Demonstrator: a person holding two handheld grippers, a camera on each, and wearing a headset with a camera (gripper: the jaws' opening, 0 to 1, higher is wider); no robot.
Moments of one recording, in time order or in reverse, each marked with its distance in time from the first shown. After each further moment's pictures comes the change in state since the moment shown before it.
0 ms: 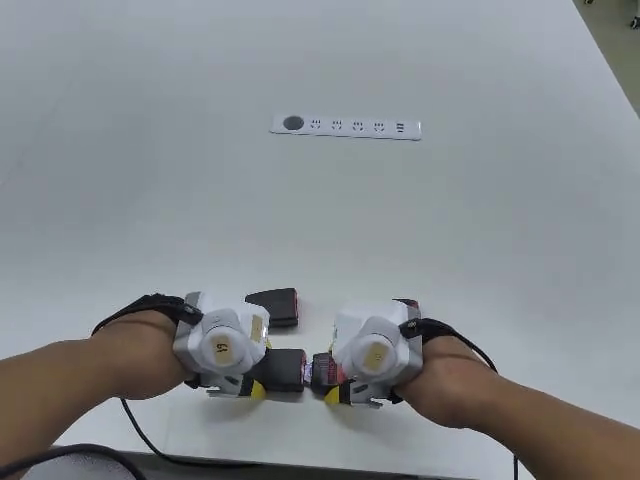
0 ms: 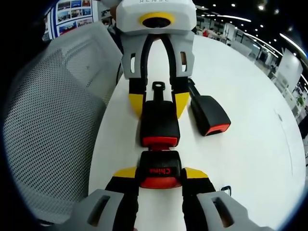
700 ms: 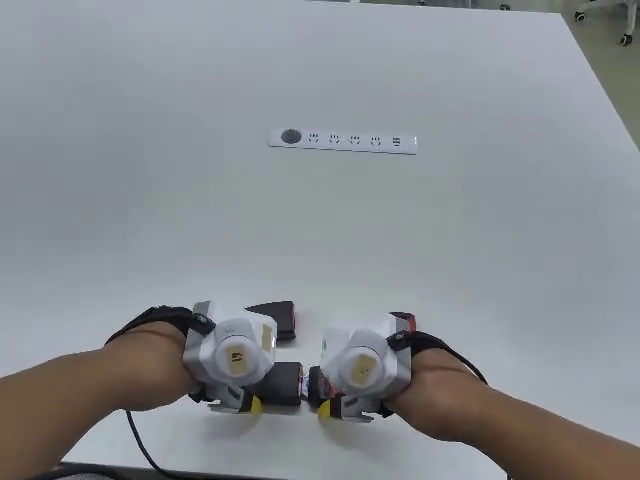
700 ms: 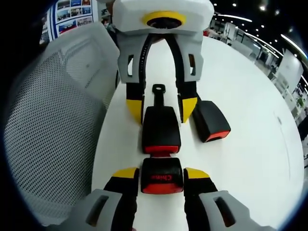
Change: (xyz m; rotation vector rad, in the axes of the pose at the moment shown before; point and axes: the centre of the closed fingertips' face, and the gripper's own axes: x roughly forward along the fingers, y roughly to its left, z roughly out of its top) left arm -0.012 0.006 0.009 -0.047 0.030 0.035; right arm -0.004 0.005 0.012 -0.014 0.014 -0.009
